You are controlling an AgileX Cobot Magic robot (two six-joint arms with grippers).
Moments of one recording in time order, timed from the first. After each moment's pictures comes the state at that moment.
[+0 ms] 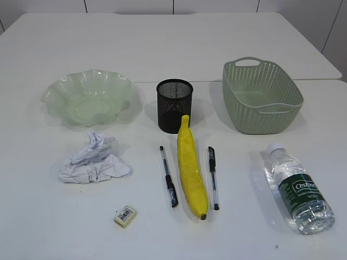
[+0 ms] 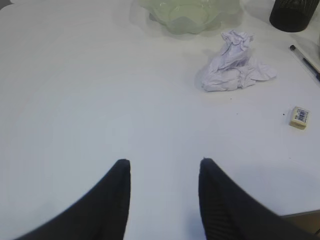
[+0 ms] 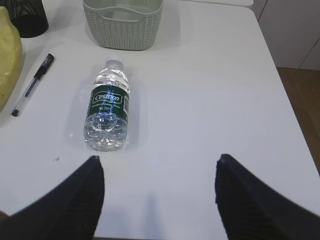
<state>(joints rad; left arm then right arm) 0.06 0.00 -0.51 -0.10 1.11 0.10 0.07 -0.02 -0.50 -0.10 1.14 -0.04</state>
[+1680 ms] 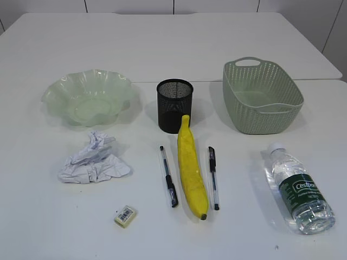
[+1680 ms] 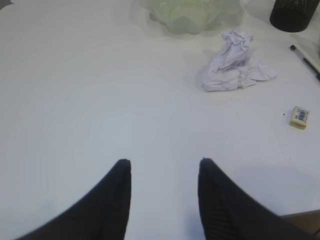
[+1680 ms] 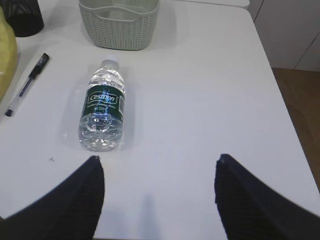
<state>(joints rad) 0.06 0.00 -0.51 -0.10 1.11 0.10 0.07 -0.02 -0.50 -0.12 1.14 -0.04</state>
